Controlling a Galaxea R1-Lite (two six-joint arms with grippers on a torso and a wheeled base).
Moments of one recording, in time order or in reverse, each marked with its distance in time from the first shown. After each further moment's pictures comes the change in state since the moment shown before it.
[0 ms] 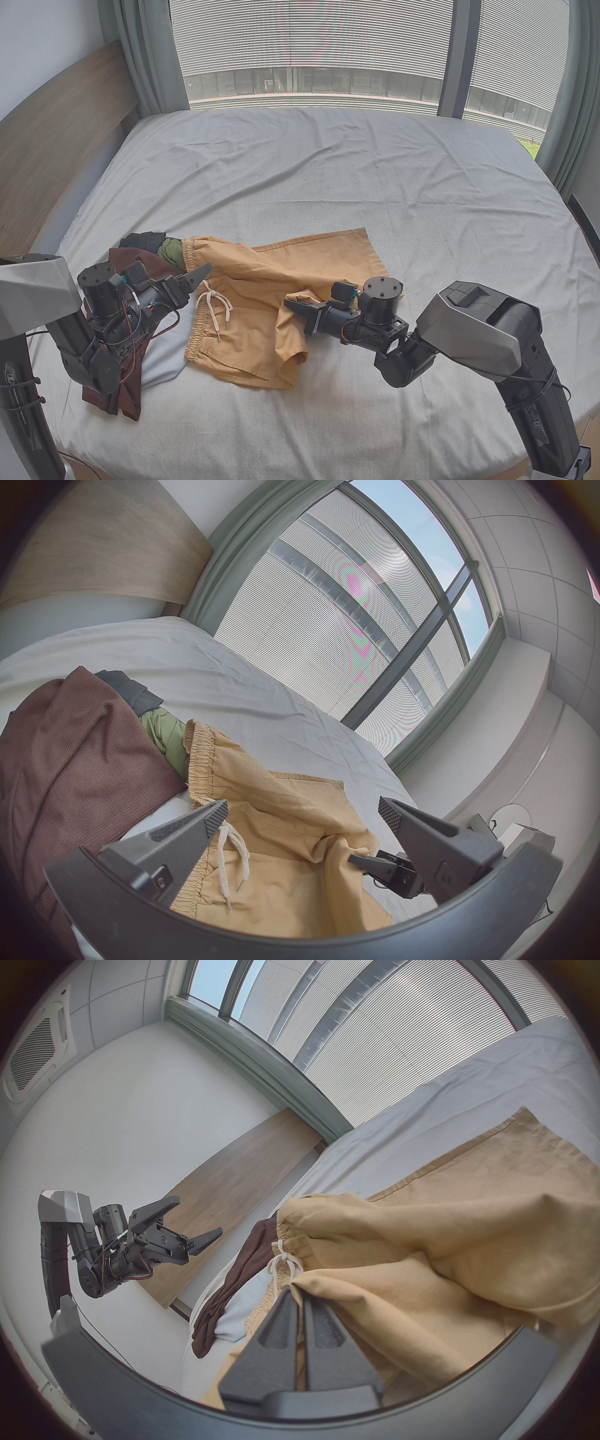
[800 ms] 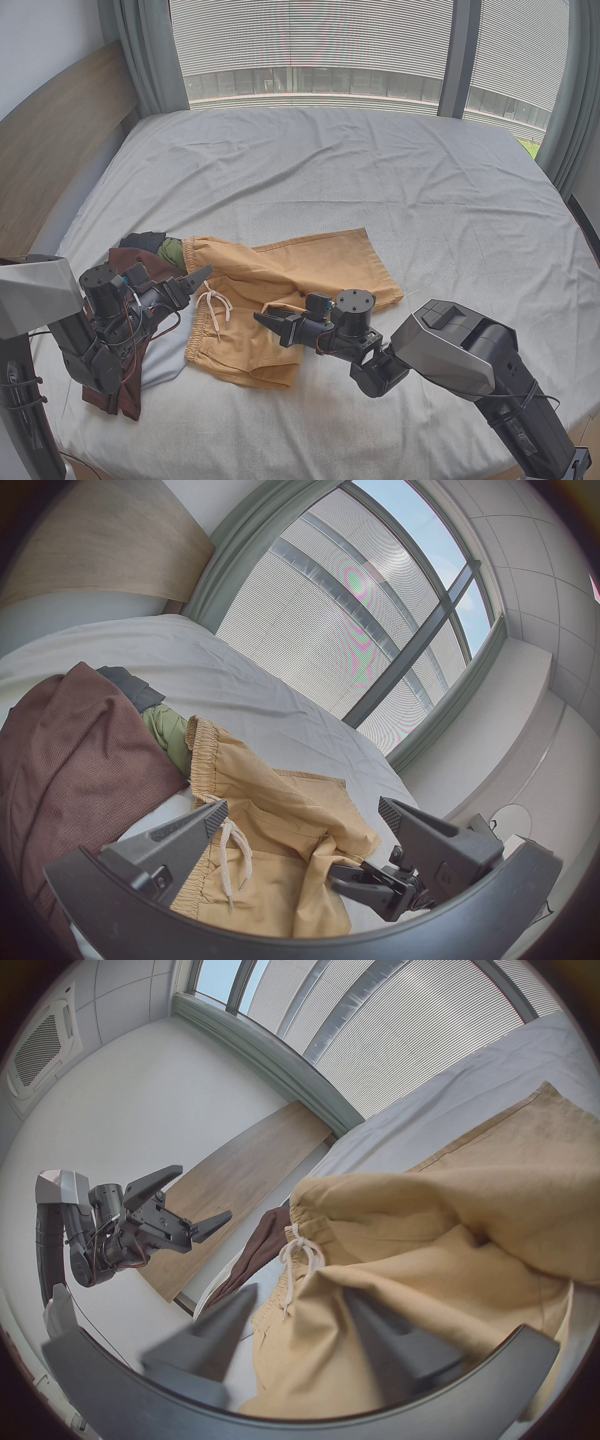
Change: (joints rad) left arm 0.002 0.015 -0.006 0.000 -0.001 -0.001; right arm 0.073 0.108 -0.165 0.043 -0.025 0.000
